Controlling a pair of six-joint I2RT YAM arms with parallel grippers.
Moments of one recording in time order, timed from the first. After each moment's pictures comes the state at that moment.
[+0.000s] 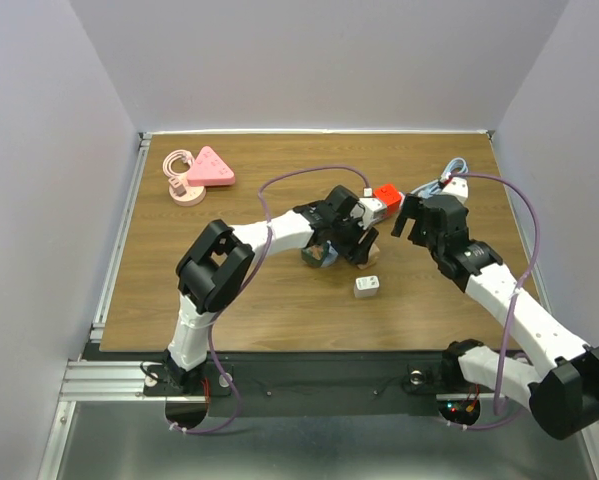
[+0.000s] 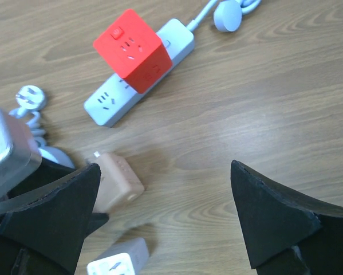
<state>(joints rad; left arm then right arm) -0.85 2.03 1.47 -0.27 0.32 -0.02 0.37 1.05 0.80 -0.33 0.40 0.46</state>
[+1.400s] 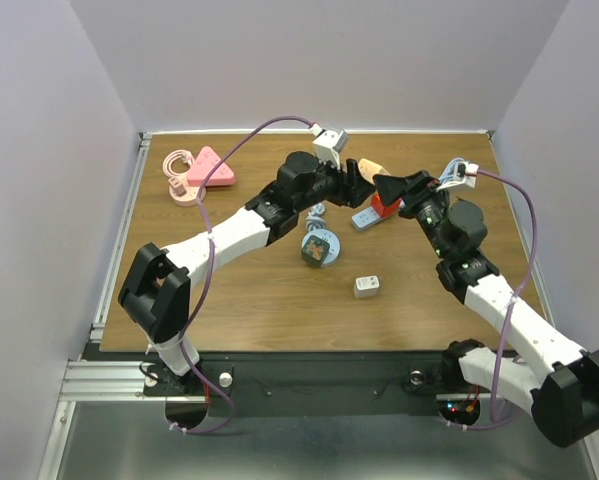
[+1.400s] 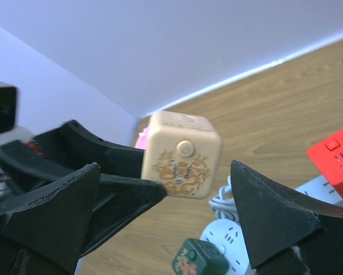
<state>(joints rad) -0.76 1.66 1.32 0.21 0.18 -0.43 0.37 0.97 0.67 0.44 0.06 0.76</state>
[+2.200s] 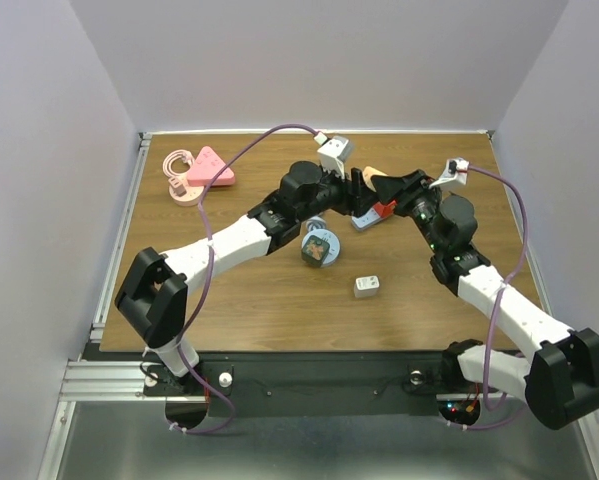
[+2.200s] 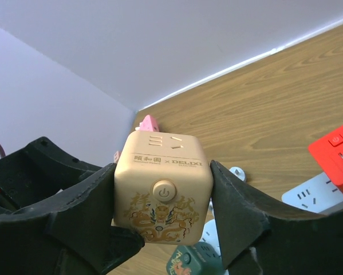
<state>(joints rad) -0.81 1.63 1.27 0.24 0.16 -0.43 0.37 1.09 0.67 0.49 -0.02 0.78</state>
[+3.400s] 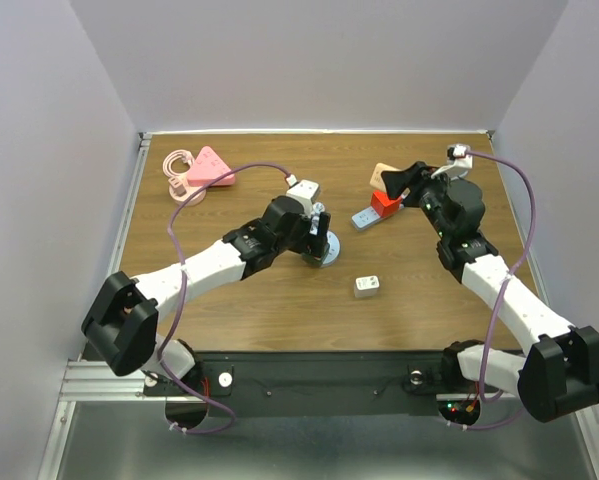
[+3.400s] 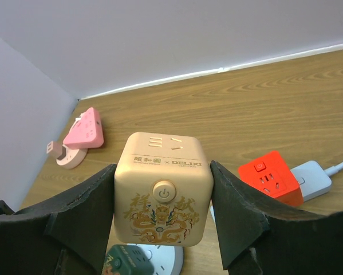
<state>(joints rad) -0.80 1.42 0.98 -0.14 -0.15 -0.32 0.27 1.13 0.77 0.37 -0.05 0.49</state>
